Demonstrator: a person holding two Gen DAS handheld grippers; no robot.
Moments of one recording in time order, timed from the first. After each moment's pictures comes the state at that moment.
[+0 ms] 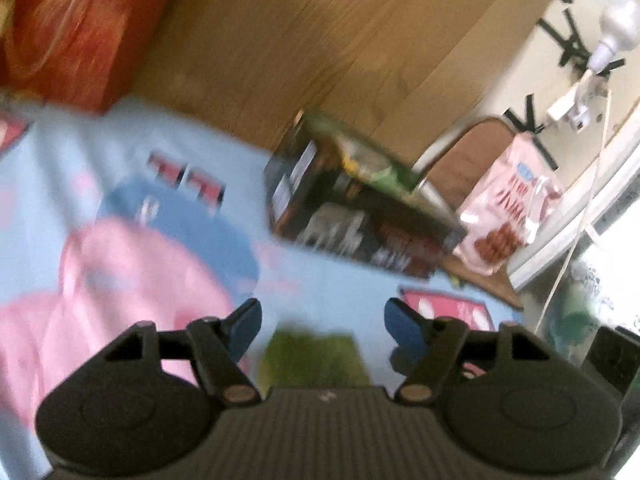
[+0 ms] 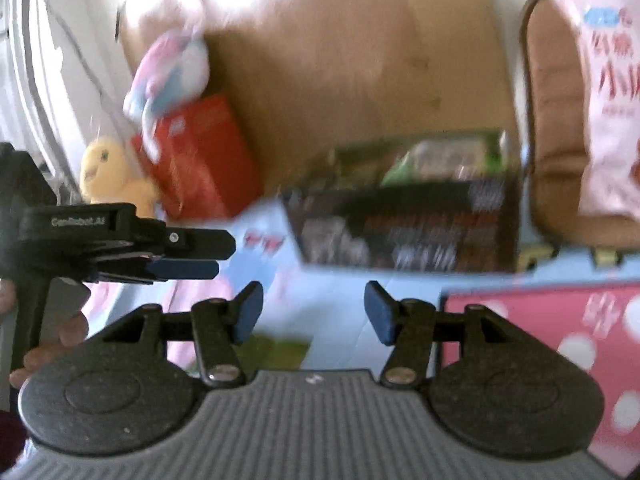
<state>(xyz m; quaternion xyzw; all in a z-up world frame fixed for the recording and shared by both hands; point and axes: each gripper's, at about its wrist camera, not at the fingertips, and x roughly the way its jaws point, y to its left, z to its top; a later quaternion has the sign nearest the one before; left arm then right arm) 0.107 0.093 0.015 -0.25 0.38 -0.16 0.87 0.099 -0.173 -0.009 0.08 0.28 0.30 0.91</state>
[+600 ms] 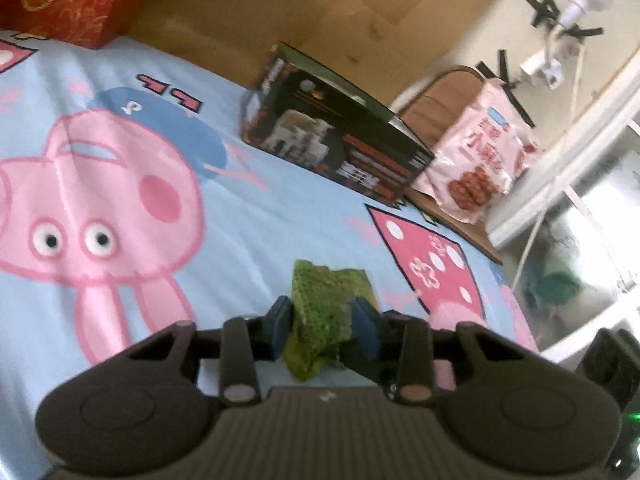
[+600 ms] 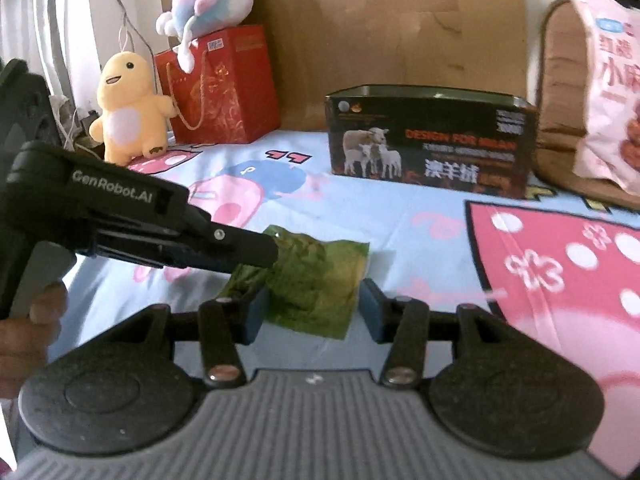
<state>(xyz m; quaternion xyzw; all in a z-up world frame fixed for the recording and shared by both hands) 0.048 0.057 -0.008 -0.25 0.39 -0.19 0.86 0.033 -0.158 -0.031 0.02 0.28 0.28 0.92</state>
